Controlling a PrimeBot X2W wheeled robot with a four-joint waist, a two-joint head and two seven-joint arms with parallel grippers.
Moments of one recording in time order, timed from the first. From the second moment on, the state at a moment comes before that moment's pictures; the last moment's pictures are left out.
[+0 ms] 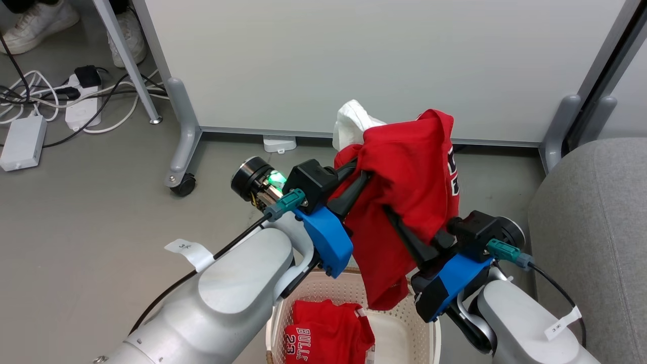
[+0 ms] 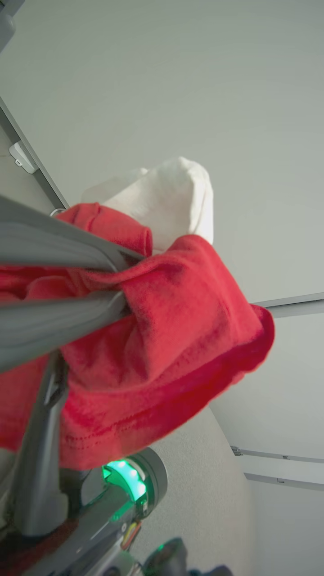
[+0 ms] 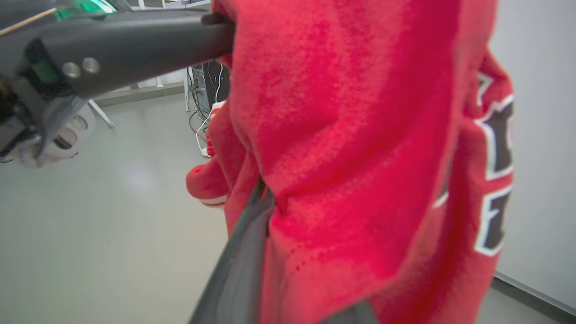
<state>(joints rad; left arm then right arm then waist) -0.81 0.14 -1.04 0.62 -0.63 -0.09 -0.23 -0.49 -0.23 0.61 0.50 0.41 0.13 -0.26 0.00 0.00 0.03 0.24</state>
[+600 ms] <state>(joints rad) -0.81 0.14 -1.04 0.65 -0.64 -0.09 -0.24 -0.49 -0.23 0.61 0.50 0.42 0.13 -0.26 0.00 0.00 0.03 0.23</state>
